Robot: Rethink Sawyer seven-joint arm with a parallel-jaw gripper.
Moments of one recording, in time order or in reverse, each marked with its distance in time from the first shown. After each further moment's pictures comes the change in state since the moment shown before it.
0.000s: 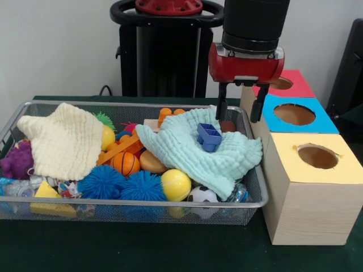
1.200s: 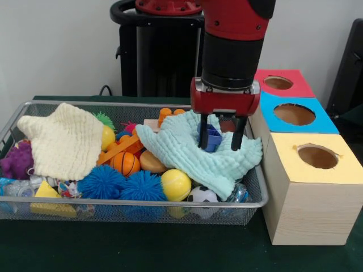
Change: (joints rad) arm -0.039 0.101 0.003 0.002 0.013 -0.102 0.000
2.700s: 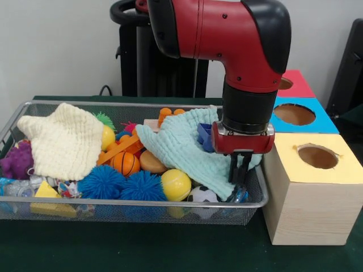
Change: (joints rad) arm 0.060 0.150 0.004 -0.003 0.004 -0.197 0.000
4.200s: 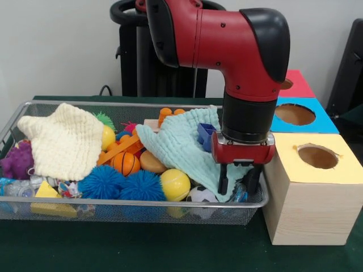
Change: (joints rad) arm 0.002 0.037 -0.006 -0.026 0.032 -0.051 0.000
